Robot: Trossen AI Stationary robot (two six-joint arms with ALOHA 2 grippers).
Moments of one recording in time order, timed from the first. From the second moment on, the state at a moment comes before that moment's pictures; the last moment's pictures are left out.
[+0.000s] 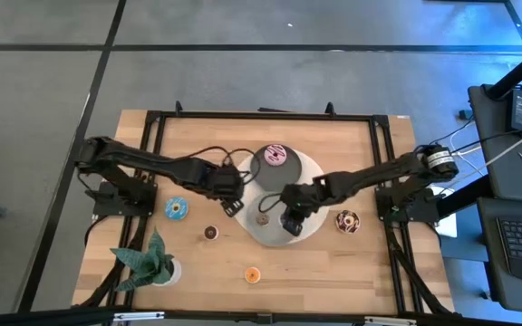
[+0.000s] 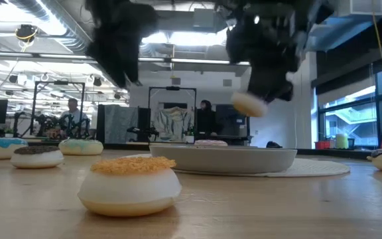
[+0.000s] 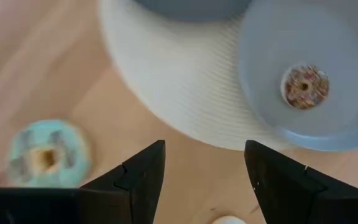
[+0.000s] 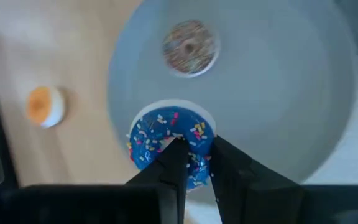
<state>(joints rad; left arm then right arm) -0.12 1.53 1.23 -0.97 -0.27 -0.84 0.15 1.65 1.06 -0.44 -0.08 0.65</state>
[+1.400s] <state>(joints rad) -0.28 1.23 1.05 -0.83 -0.54 -1.09 0.11 1.81 1.06 -0.39 -0.04 0.57</state>
